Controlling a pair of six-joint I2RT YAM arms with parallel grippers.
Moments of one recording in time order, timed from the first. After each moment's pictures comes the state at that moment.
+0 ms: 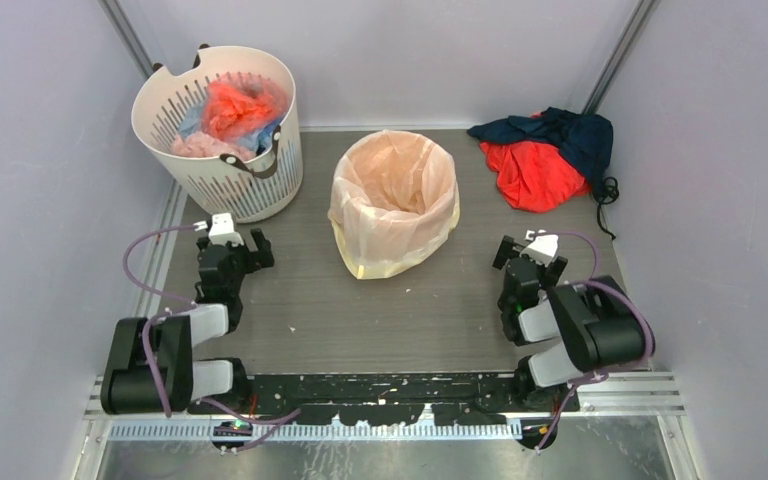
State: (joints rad) left arm 0.03 1.22 0.21 0.72 -0.02 -0.14; right arm 0.20 1.42 0.09 1.07 0.70 0.14
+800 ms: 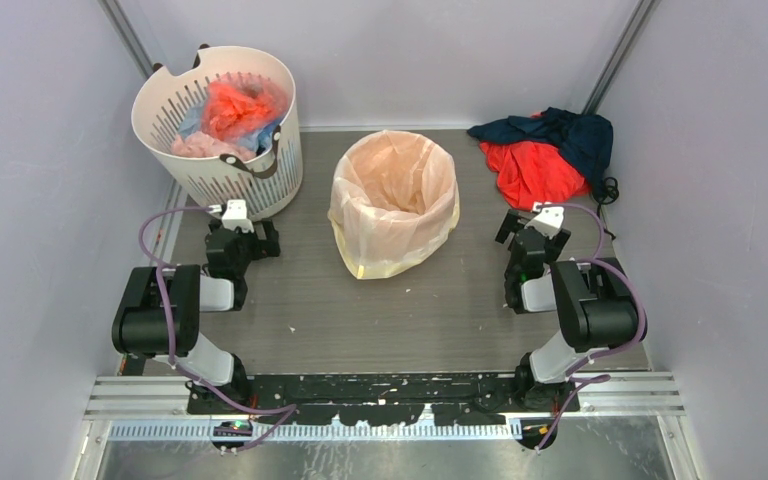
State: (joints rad) left arm 0.03 1.56 0.35 0.91 0.07 -0.03; right arm 0.07 1.58 0.32 1.05 0.53 0.14
